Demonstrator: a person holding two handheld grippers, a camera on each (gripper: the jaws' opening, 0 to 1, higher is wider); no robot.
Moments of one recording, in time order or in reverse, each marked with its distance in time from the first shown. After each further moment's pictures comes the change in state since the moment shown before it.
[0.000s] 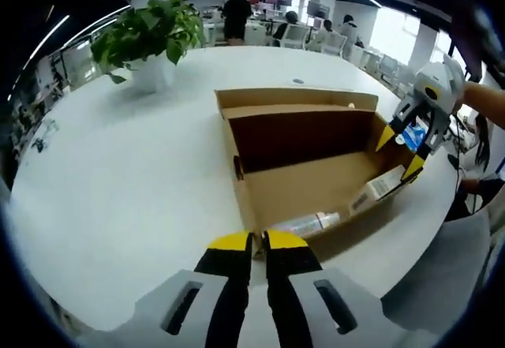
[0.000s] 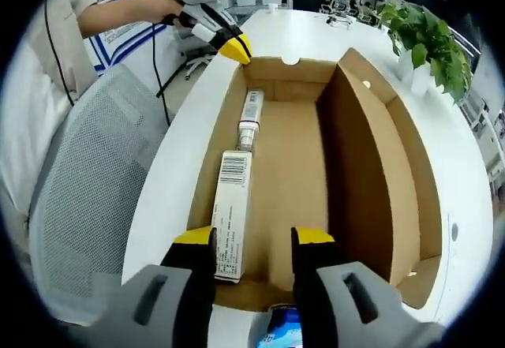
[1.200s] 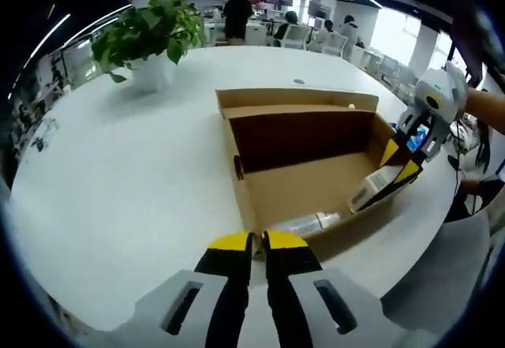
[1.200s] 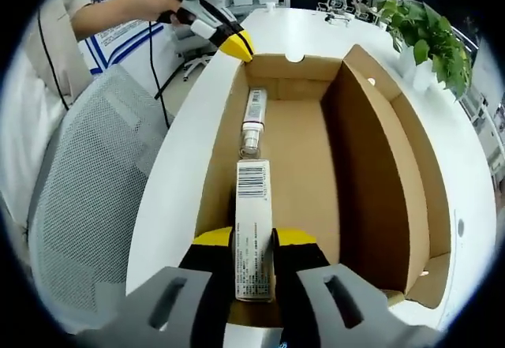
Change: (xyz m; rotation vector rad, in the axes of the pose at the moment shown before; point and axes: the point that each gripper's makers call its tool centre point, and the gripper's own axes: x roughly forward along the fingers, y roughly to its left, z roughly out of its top) left arm 0.000 0.000 0.000 -0.005 0.001 0.001; right arm 0.014 0.011 0.005 0.041 -0.010 0.010
